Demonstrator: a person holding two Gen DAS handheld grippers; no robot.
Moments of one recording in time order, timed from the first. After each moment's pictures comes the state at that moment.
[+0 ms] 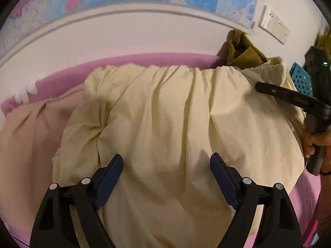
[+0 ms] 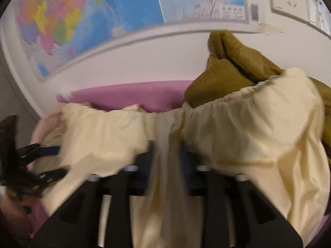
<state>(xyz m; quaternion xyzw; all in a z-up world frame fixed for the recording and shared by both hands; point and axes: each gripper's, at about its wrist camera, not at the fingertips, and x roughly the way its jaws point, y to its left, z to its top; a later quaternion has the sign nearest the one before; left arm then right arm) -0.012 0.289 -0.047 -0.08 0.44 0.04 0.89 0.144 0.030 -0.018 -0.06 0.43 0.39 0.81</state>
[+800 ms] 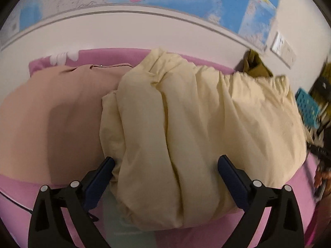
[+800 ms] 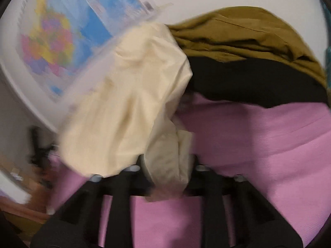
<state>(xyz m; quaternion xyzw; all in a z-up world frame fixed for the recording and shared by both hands) -0.107 0.317 -0.066 -0.16 0.38 0.09 0.90 0.112 -0.187 -0.038 0.10 0.46 0.39 0.79</state>
